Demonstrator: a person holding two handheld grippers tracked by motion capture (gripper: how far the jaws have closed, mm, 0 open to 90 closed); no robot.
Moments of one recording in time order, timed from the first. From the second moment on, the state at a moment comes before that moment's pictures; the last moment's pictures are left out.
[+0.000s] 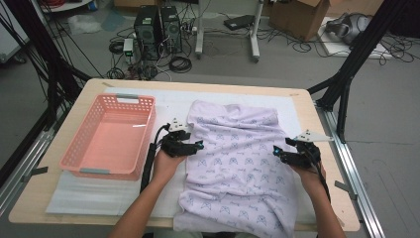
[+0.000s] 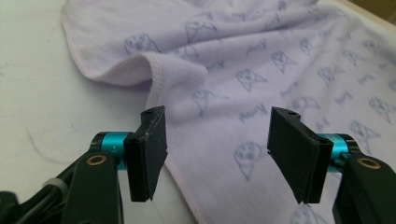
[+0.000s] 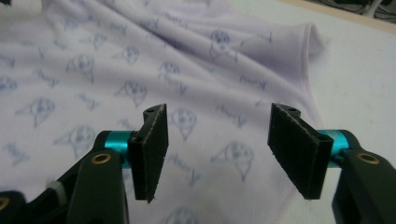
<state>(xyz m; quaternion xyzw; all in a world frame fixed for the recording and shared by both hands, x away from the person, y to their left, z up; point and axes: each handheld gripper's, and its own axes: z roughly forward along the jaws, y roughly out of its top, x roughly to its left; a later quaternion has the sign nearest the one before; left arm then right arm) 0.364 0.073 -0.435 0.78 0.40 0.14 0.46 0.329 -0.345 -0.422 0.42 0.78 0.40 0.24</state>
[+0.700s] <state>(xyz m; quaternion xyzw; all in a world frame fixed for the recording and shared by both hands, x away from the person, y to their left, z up) 0.349 0.063 -0.449 0.81 0.38 0.13 0.42 0.303 -0.361 -0.443 0.43 0.78 0.40 0.23</state>
